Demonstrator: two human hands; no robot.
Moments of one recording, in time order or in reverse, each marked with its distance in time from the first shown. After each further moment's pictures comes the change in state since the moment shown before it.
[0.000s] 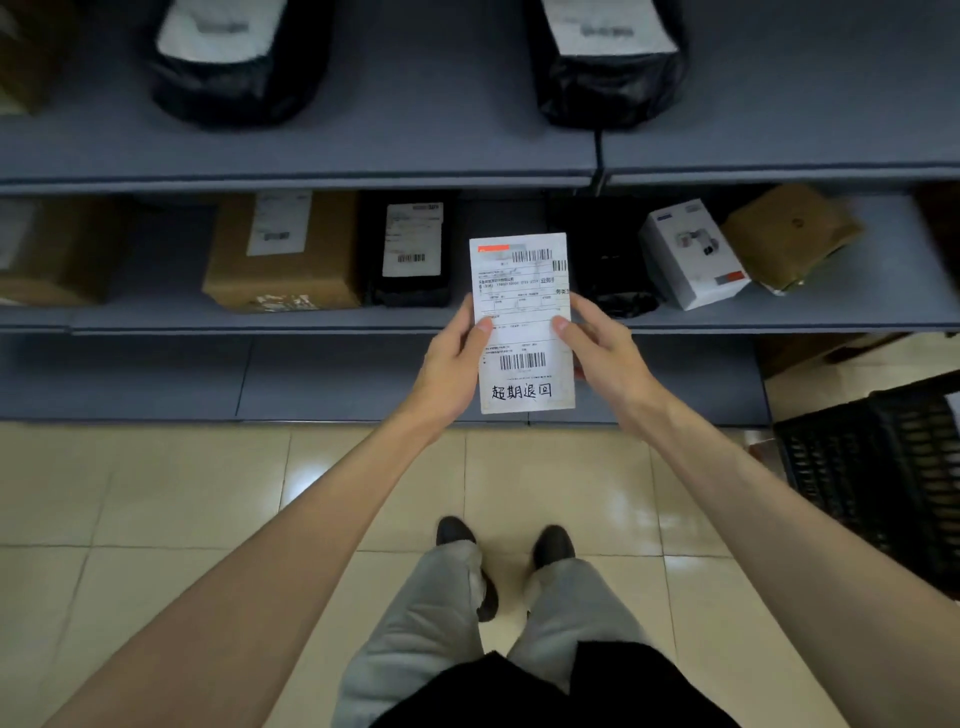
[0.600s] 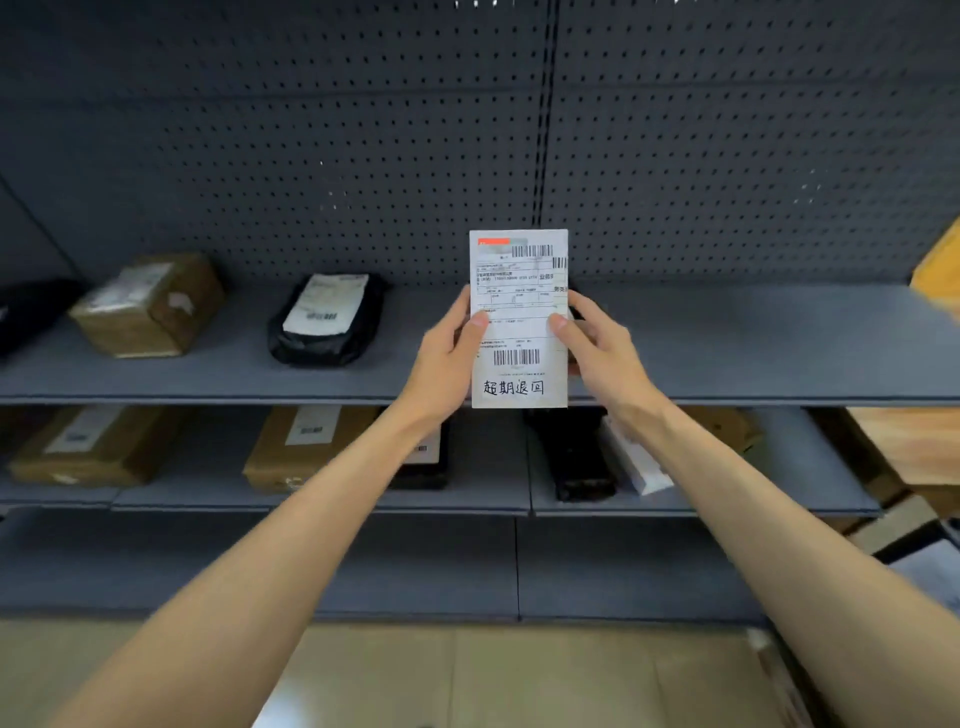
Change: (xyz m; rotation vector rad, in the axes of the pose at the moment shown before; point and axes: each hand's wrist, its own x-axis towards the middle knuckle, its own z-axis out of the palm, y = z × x) left_hand 0.007 0.223 -0.018 0.012 0.021 0.504; right_hand -0.025 -0.219 -0.030 -0.118 0.077 -0.501
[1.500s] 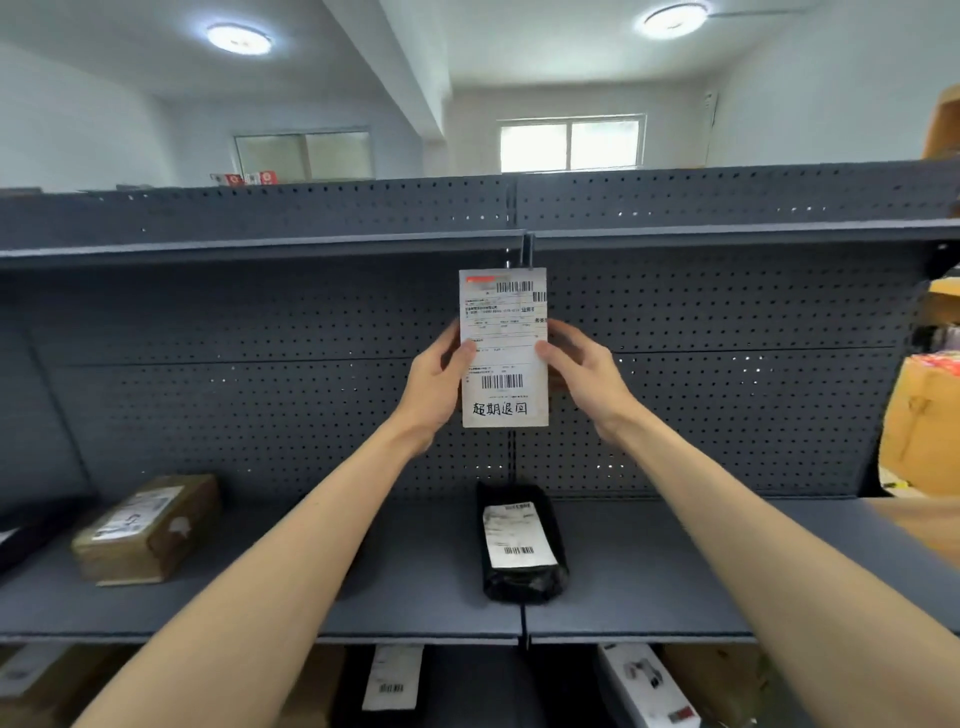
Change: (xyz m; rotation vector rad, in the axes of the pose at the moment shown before) left_hand 0.134 0.176 -0.012 0.010 0.101 0.256; right_hand 0.120 -0.172 -0.065 -0.071 0.055 -0.295
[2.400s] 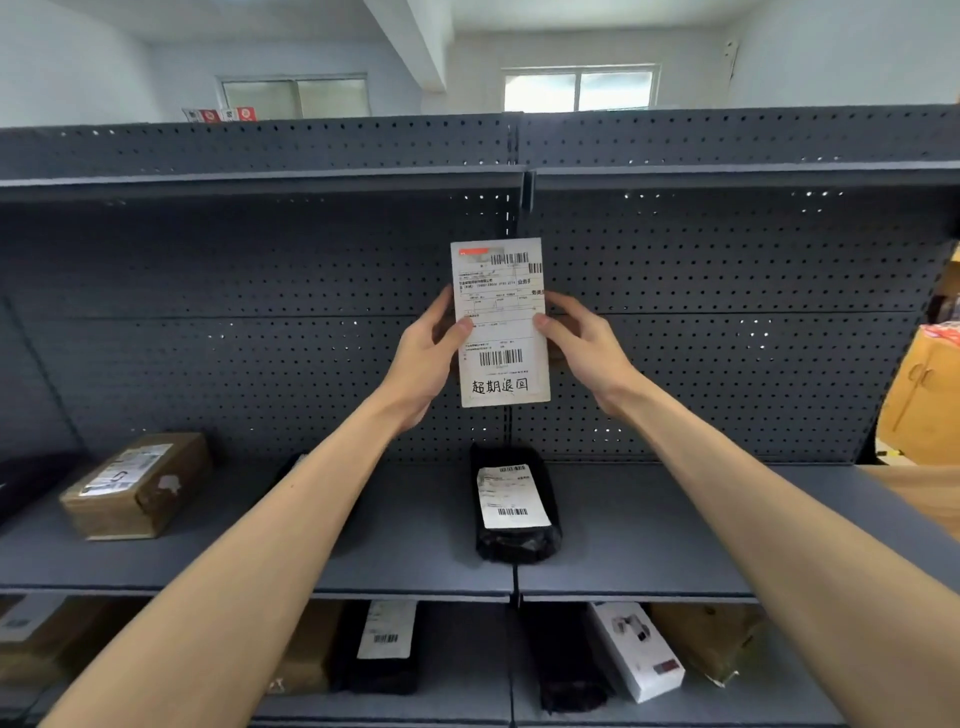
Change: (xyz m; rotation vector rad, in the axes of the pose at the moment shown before) left_hand -0.006 -0.024 -0.002 -0.054 -0.026 -0.058; right_hand 0.004 0.028 -0.001 -0.053 -0.054 -0.002
